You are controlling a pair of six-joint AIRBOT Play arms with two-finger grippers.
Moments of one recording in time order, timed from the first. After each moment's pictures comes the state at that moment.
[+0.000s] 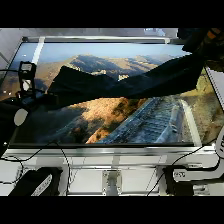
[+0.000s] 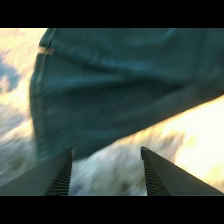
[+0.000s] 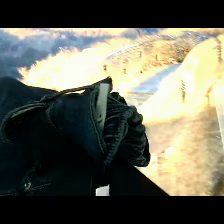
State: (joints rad) left arm -0.19 -0.76 0.85 1.78 -0.83 -1.55; right arm -0.20 -1.46 2.04 -1.62 1.46 1.48
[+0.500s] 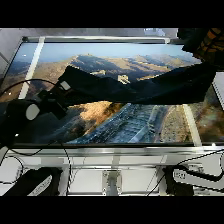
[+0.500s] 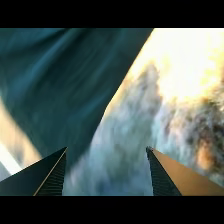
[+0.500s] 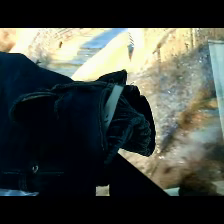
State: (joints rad) left arm -0.27 -0.91 0.85 1.63 -0.87 -0.82; right arm -0.21 -1.33 1.99 -1.64 1.65 1.49
